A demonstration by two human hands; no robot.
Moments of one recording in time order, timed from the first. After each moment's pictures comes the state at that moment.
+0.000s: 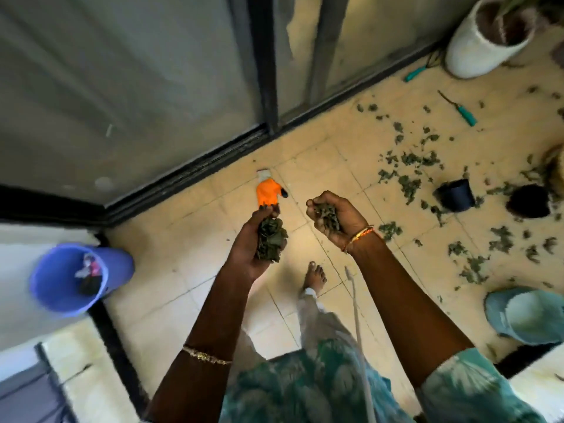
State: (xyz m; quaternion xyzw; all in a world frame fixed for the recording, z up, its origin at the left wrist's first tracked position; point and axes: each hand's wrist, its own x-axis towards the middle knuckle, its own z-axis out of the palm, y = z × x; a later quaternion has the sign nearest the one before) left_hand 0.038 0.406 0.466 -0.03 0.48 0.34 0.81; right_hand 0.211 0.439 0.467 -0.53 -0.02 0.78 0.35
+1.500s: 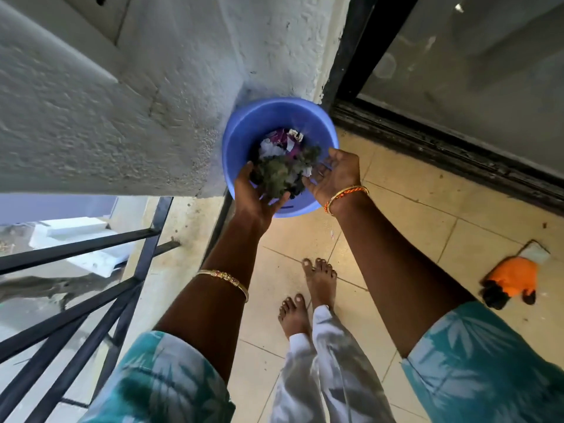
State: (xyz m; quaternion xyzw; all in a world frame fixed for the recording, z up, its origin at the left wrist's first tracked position) left_hand -0.560 0.260 0.155 -0.36 0.51 0.65 0.43; right_hand -0.508 0.375 0.157 -0.59 -0.12 0.80 0.09
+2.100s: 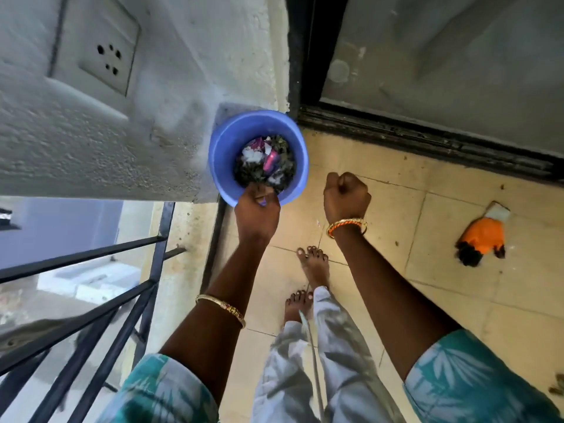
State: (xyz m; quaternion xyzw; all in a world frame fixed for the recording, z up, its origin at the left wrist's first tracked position) left_hand -0.499 0.249 0.221 0.03 0.89 0.34 0.31; right_hand -0.416 0.351 0.206 -0.66 -0.59 0.43 0.17
